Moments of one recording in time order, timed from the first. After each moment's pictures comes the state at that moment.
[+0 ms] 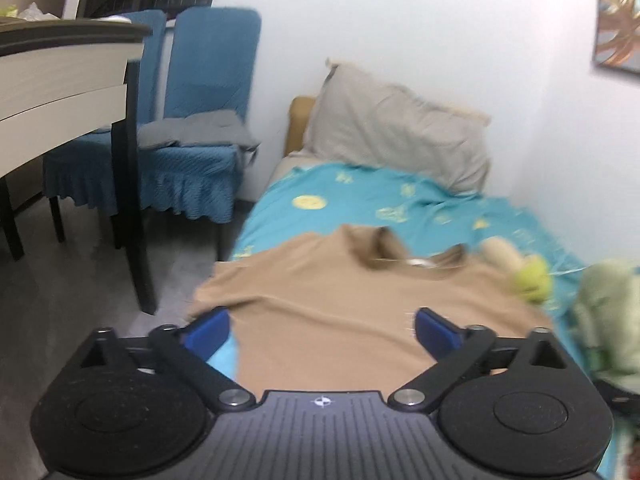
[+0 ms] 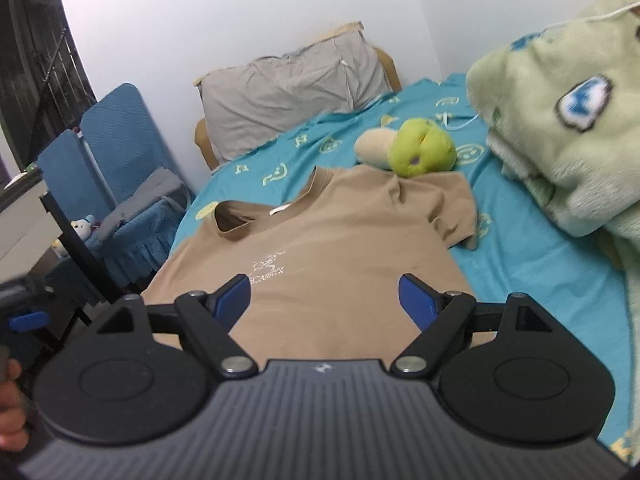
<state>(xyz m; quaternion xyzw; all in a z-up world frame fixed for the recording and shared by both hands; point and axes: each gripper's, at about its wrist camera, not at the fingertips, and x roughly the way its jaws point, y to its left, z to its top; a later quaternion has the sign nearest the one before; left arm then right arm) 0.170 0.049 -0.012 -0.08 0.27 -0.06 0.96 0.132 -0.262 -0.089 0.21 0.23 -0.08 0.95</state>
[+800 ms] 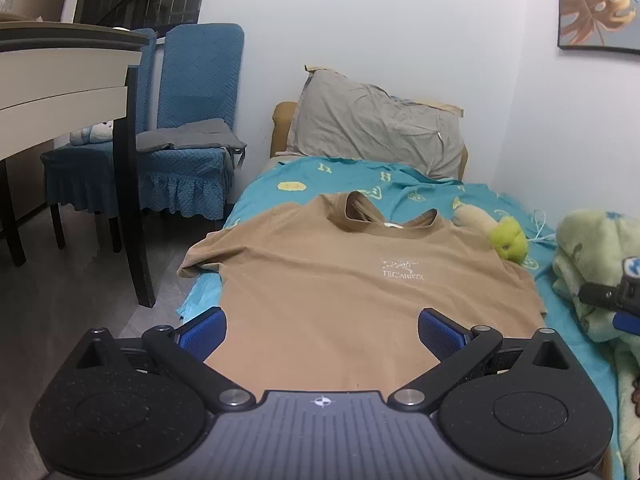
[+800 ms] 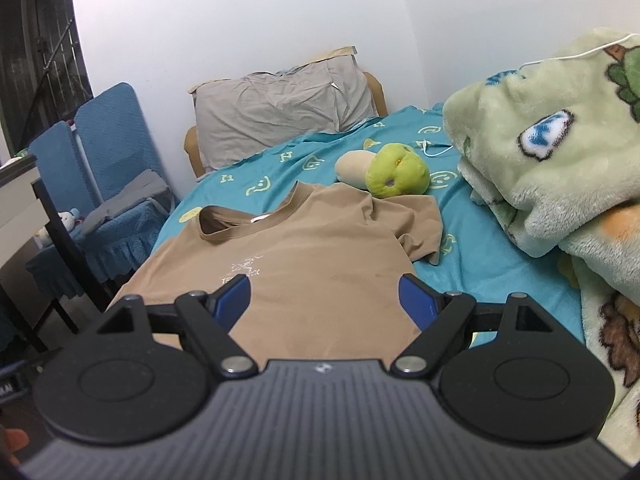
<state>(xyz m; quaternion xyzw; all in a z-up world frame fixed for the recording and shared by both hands) 0.098 0.035 -0.073 -0.04 0.26 -0.06 0.96 0.107 -0.259 -0.088 0.17 0.21 -0.11 0.96</state>
